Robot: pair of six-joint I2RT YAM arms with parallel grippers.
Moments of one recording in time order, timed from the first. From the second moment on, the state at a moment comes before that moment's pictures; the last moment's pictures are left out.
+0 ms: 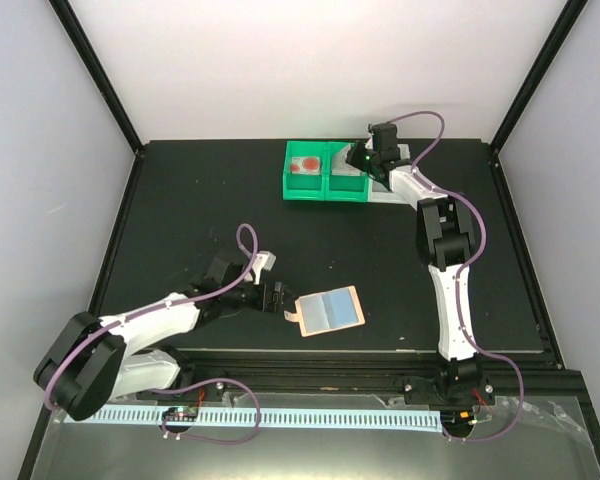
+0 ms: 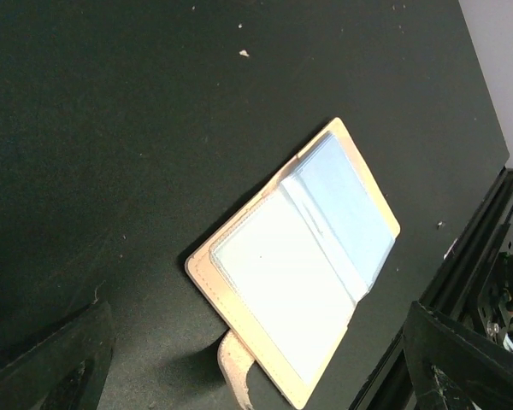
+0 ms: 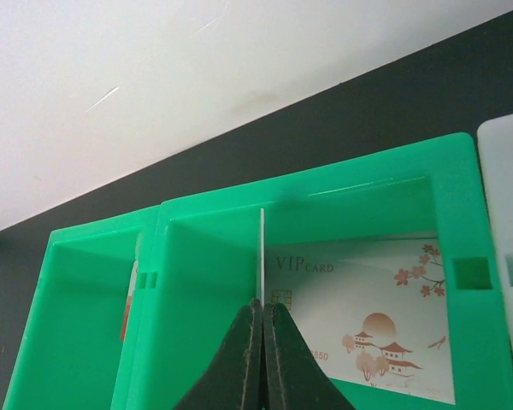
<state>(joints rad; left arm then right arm) -0.58 1.17 0.39 0.07 0.49 -0.52 0.24 2.43 1.95 -0.08 -0.25 0.63</state>
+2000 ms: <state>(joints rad) -0.58 1.27 0.42 0.06 0.56 -0.50 0.23 2.46 2.06 -0.29 -0.24 0.54</state>
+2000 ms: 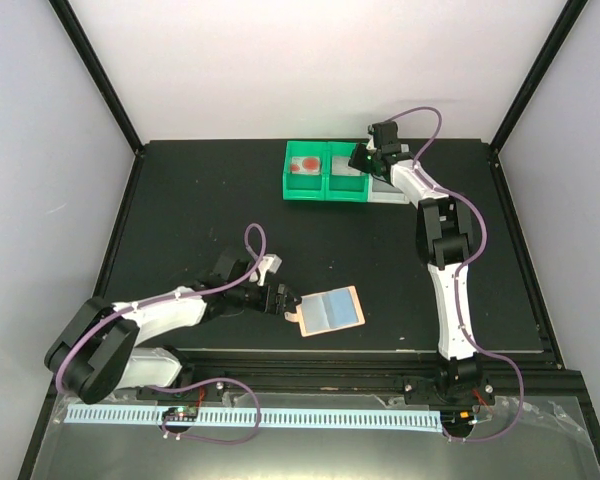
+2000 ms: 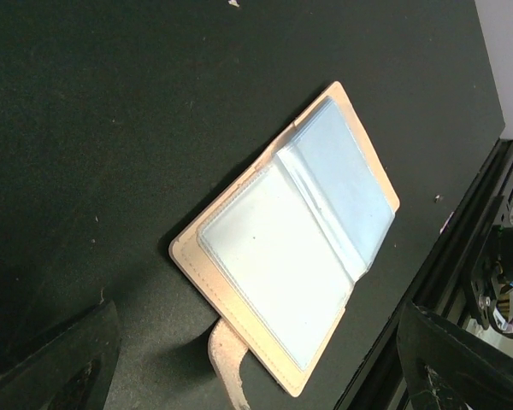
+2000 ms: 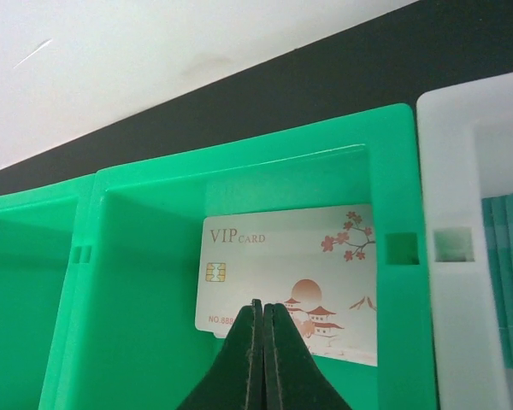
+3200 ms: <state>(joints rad) -0.61 1.52 0.43 0.32 0.59 -0.60 0.31 1.41 0.90 -0.31 -0.37 0.47</state>
